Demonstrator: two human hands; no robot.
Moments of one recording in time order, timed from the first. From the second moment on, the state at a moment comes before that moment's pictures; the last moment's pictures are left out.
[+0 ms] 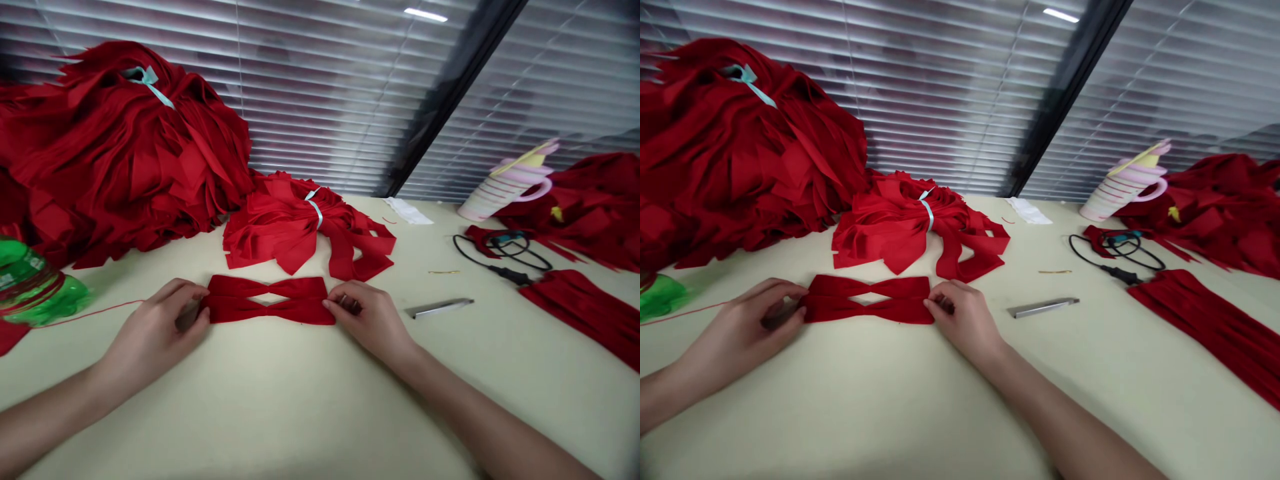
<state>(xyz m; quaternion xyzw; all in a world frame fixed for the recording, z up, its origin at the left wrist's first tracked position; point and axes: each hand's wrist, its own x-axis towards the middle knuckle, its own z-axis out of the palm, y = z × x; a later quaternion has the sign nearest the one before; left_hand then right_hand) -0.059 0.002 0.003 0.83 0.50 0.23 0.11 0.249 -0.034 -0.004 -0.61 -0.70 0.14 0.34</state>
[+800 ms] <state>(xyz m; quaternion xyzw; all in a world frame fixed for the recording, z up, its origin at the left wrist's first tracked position) -0.056 -0.006 -0.010 0.92 0.28 0.27 -0.01 0.217 -0.041 0.006 -0.41 -0.87 0.01 0.26</state>
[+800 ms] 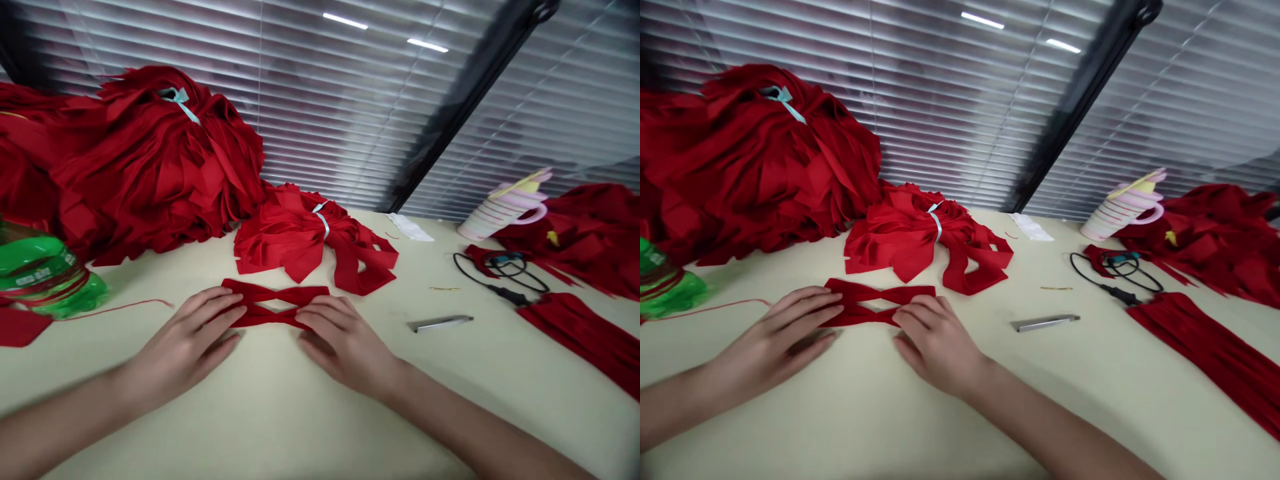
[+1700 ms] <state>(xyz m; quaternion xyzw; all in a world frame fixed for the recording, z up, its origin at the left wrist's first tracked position) -0.056 -0.016 -0.001 0.92 0.24 0.30 0.07 0.199 0.012 0.013 -0.45 -0.86 0.07 0.23</state>
